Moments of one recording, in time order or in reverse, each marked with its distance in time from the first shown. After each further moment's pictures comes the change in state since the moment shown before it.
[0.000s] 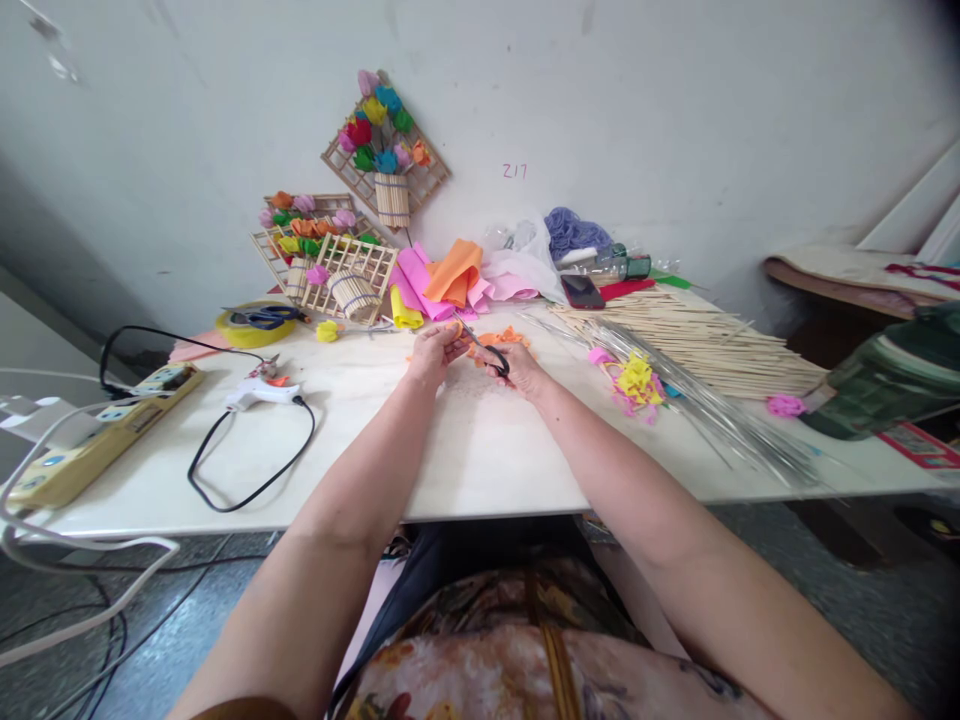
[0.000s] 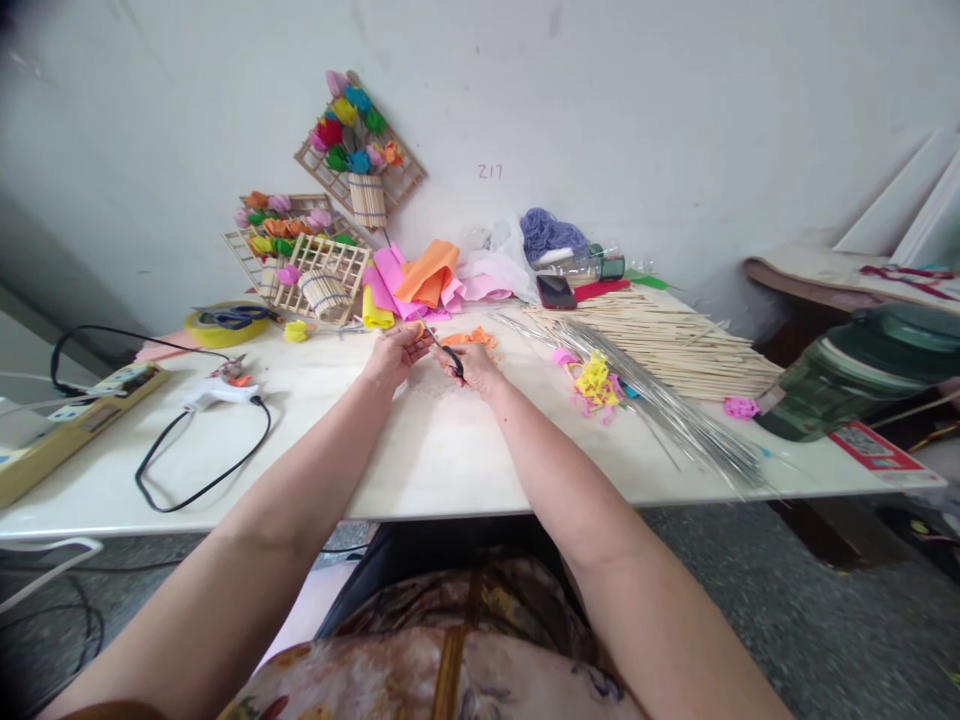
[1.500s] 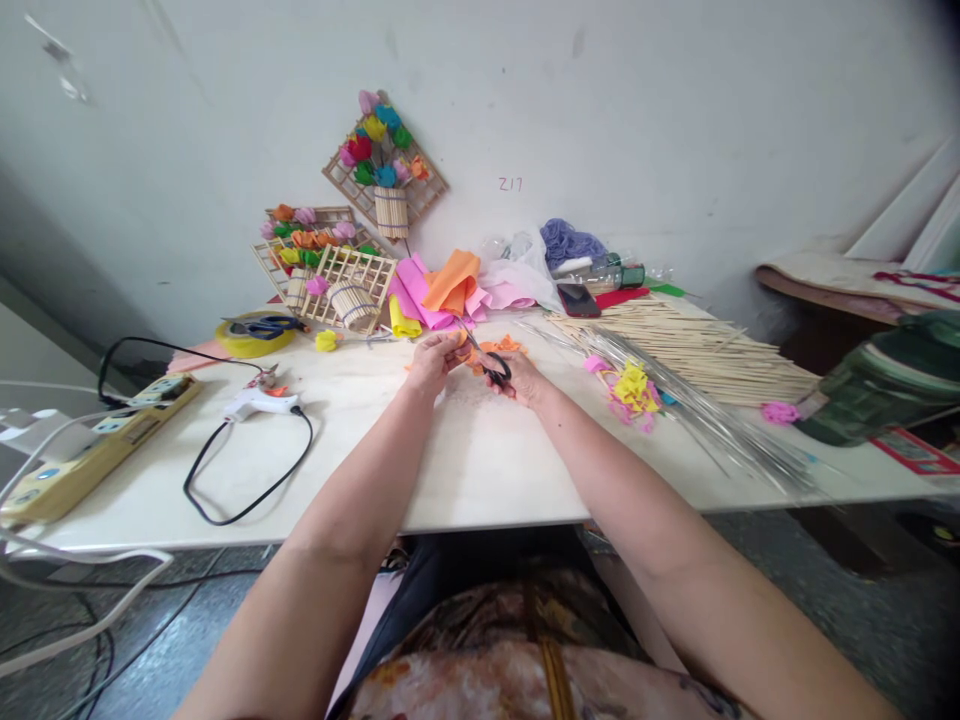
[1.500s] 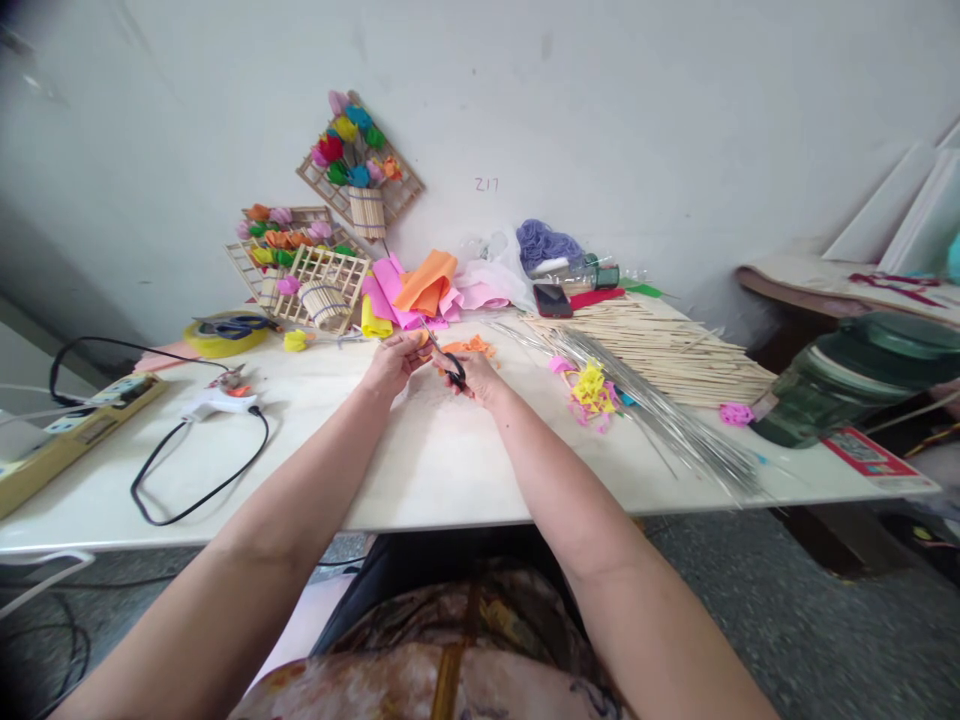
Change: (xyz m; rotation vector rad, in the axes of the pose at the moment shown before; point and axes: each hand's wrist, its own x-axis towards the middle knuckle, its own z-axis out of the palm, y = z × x) left_hand -0.004 0.001 0.001 0.020 -0.075 0.044; right_hand -0.001 -0.003 -0.007 0.050 -0.030 0.066
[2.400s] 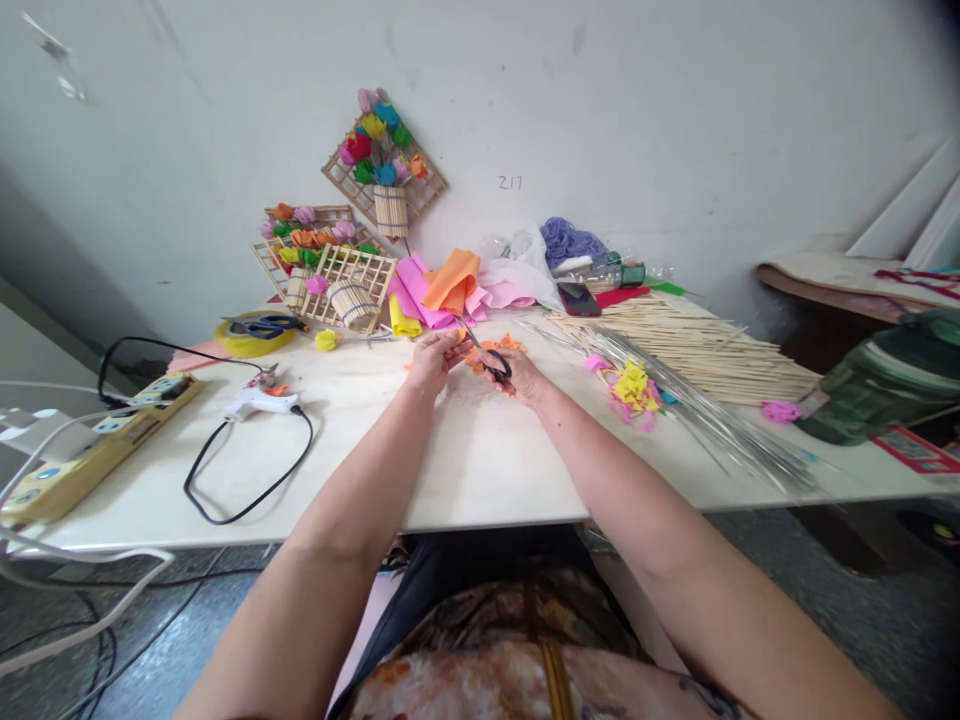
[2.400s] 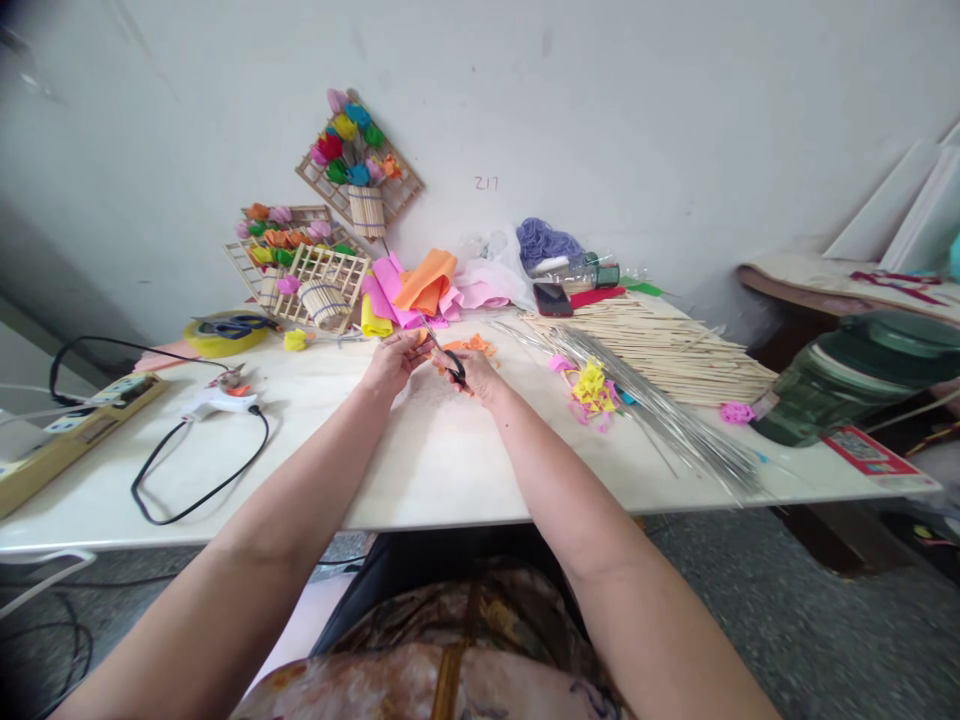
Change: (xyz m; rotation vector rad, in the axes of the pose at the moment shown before) left_hand 0.000 0.002 0.002 -0.046 0.053 -0.023; right_hand 0.005 0.004 -0.002 -0.030 0.017 -0.038
